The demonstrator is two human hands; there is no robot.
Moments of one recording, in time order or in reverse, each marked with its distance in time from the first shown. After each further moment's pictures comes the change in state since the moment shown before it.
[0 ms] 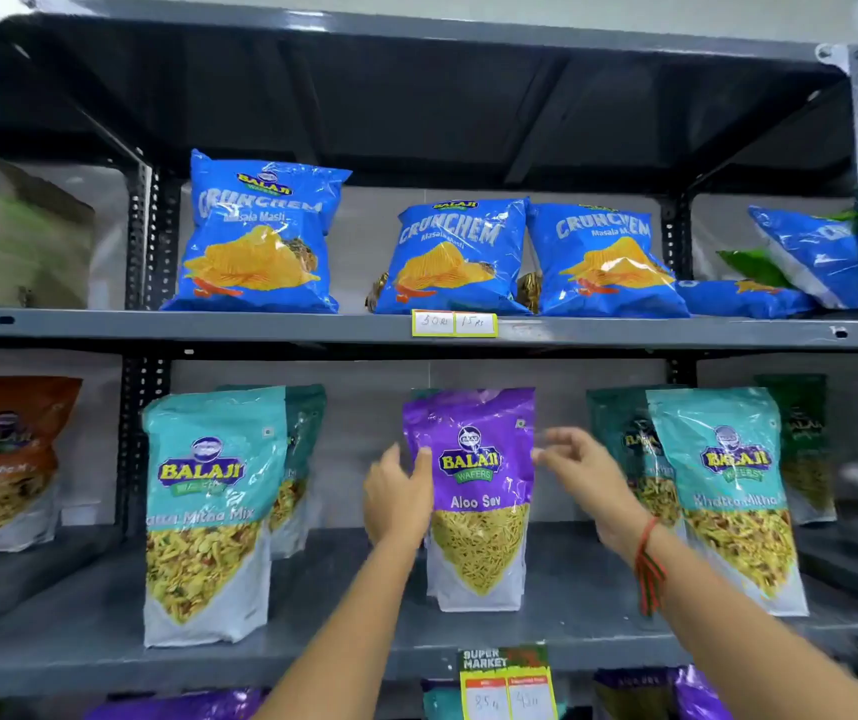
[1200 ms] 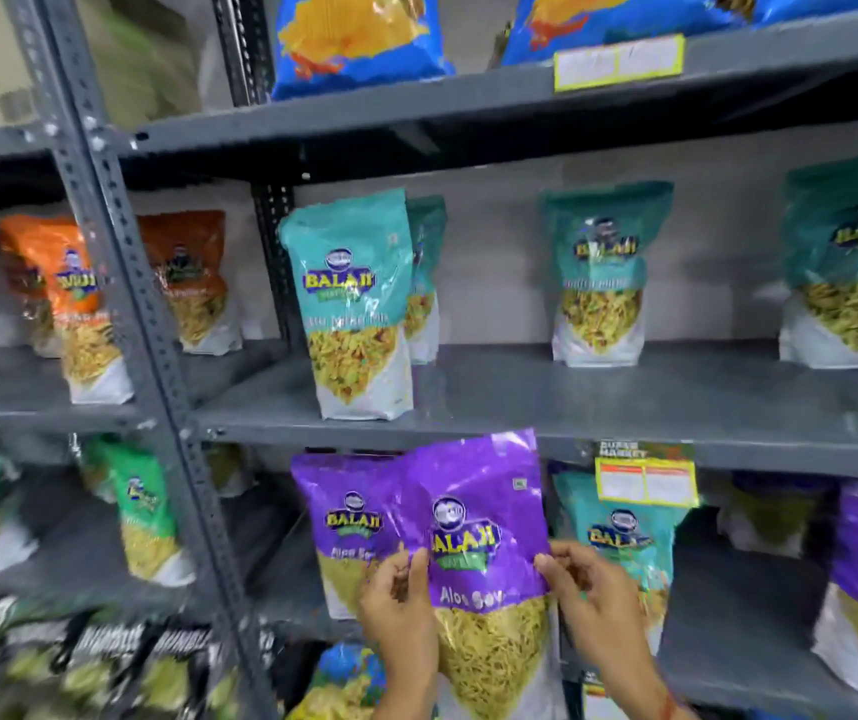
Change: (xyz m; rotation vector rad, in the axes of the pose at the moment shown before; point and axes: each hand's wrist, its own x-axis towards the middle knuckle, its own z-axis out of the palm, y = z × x) left_hand -0.208 -0.241 -0.099 -0.272 0.405 -0.314; right_hand -0.270 0.137 0.123 -0.003 -0.303 0.074
